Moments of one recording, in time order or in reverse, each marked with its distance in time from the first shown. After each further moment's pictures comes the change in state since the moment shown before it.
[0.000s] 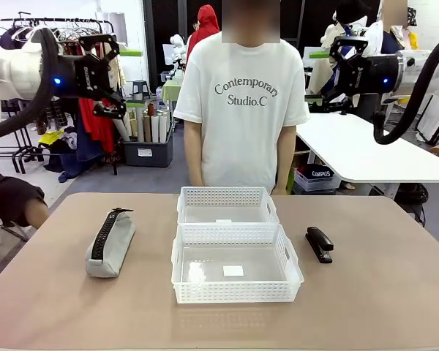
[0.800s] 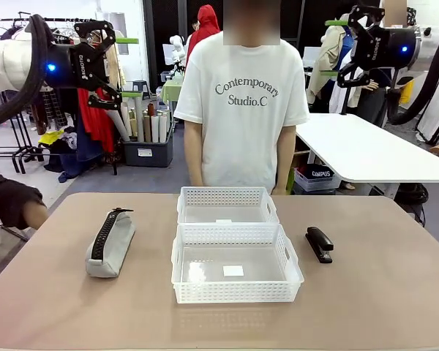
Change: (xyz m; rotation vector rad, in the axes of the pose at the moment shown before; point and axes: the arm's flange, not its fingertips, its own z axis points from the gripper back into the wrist) left arm -0.001 -0.011 -0.001 0.007 -0.034 0.083; right arm 0.035 0.030 0.026 0.030 0.011 -0.187
